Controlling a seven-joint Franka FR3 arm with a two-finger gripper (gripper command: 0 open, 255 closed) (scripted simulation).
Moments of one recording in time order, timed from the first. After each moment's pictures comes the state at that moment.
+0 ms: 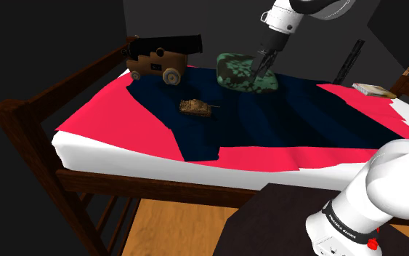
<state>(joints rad) 0.03 -0.45 -0.04 -2.25 0.08 1.91 -0.26</state>
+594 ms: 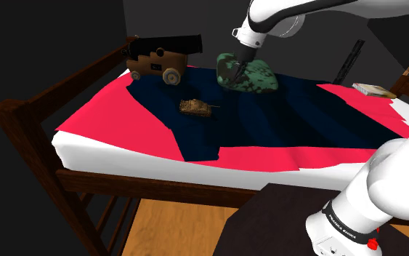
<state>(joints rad) 0.07 -0.12 -0.09 -2.08 0.14 2.06 -0.50</state>
